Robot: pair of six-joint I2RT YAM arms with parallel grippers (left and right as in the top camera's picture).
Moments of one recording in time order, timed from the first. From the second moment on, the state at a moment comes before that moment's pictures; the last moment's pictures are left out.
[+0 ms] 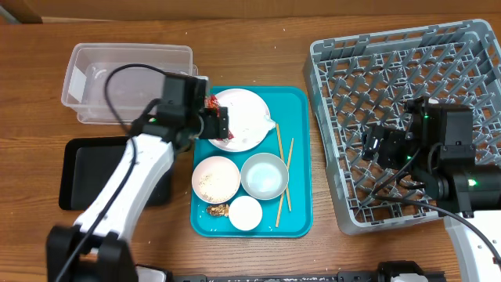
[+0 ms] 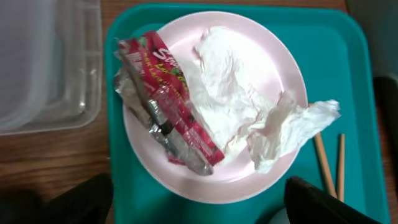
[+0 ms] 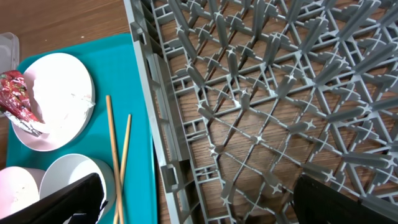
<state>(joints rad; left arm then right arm) -0.24 1.56 1.11 -0.55 0.12 -0.23 0.03 1.06 1.11 -1.01 -0.09 0.25</state>
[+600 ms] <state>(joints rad) -0.26 1.84 1.12 -0.40 0.12 -0.24 0.03 1.06 1.11 -1.01 -0.09 0.25</state>
